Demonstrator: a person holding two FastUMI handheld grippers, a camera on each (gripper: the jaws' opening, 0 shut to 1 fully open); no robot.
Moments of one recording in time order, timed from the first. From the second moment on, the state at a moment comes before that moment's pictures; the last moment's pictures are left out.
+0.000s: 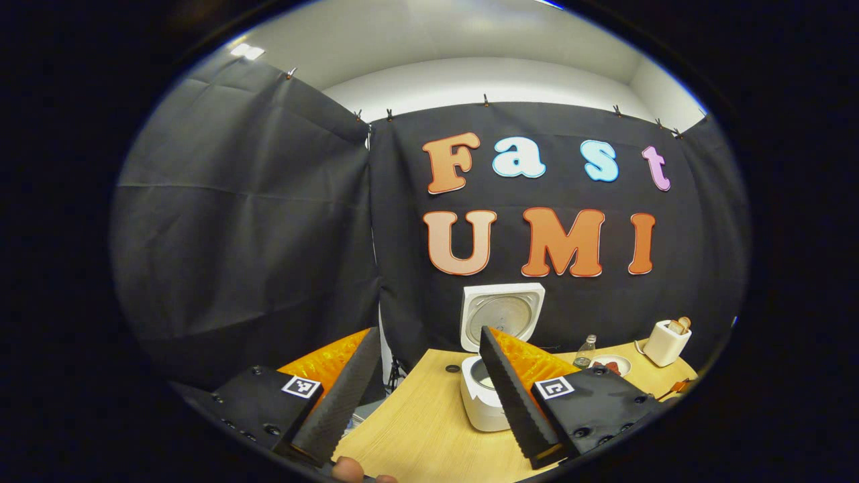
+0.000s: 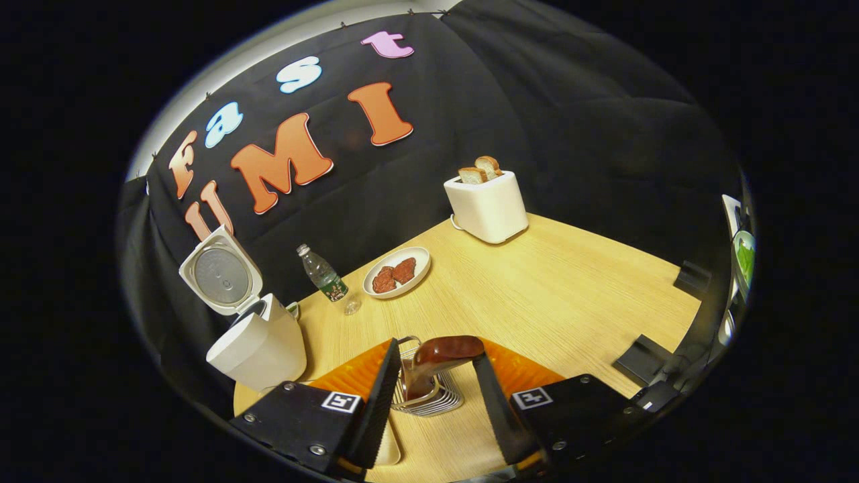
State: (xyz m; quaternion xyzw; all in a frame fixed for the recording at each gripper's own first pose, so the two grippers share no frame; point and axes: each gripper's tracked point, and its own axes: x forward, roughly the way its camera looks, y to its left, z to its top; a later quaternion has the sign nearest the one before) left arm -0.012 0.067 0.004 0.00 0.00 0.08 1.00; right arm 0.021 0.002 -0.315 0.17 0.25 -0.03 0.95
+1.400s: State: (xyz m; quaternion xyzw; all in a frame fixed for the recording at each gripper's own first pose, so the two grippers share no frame) left arm 0.044 0.024 -0.004 -0.01 0.02 -0.05 1.00; right arm -0.037 0.137 -0.174 0.06 0.16 0.07 0.98
